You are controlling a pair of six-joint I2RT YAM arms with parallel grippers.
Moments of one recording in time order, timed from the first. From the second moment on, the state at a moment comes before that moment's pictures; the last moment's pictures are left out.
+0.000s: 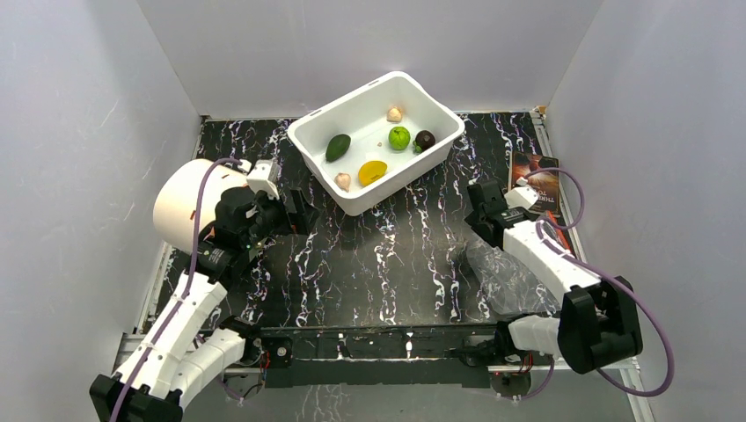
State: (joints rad) left arm -0.36 0.82 0.77 -0.38 0.14 -0.32; right arm 0.29 1.23 0.78 -0.56 0.50 1.00
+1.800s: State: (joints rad) left arm -0.36 0.78 0.72 -0.05 0.61 0.03; right arm 0.36 0.97 0.94 -0.42 -0.87 0.39
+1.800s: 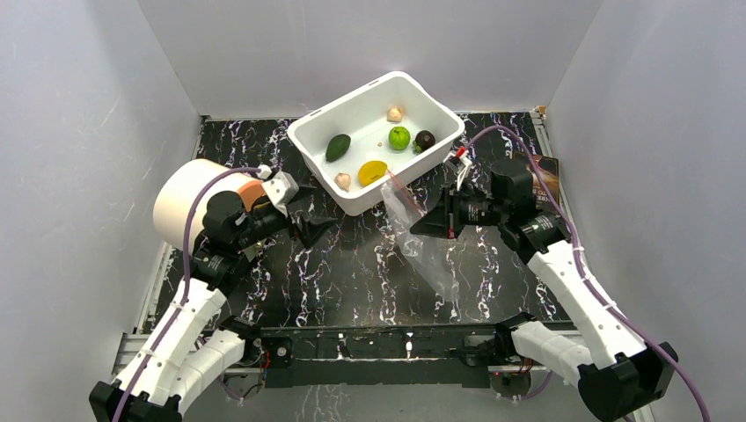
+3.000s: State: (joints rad) left arm -0.40 0.85 0.76 0.00 0.72 0.02; right arm 0.39 0.94 0.71 0.06 -0.67 1.04
